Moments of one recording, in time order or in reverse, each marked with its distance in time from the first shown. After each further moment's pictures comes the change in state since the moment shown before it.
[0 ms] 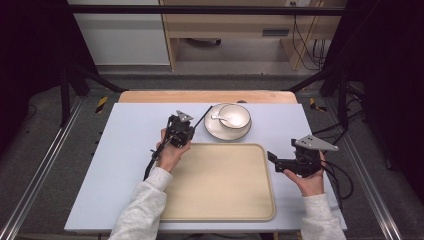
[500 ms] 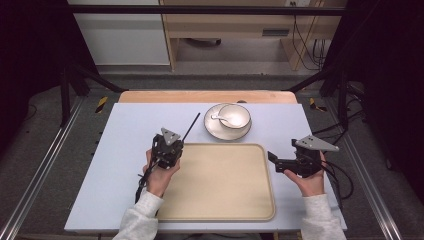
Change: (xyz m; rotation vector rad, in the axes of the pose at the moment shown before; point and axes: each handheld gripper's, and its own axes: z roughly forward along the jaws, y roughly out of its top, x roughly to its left) left arm -0.019 -0.047 -0.063 -0.084 0.086 -0.058; right arm 0.000 0.000 -0.002 -0.006 0.002 0.004
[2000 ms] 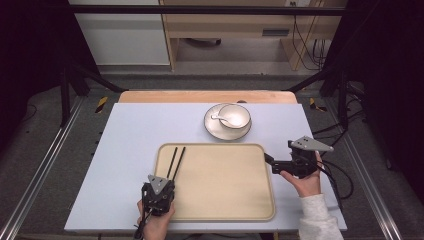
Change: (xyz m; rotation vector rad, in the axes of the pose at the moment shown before) left arm -0.030 -0.103 -0.040 0.053 0.082 -0.187; right arm 0.006 -0.003 0.007 0.025 0.009 -0.008
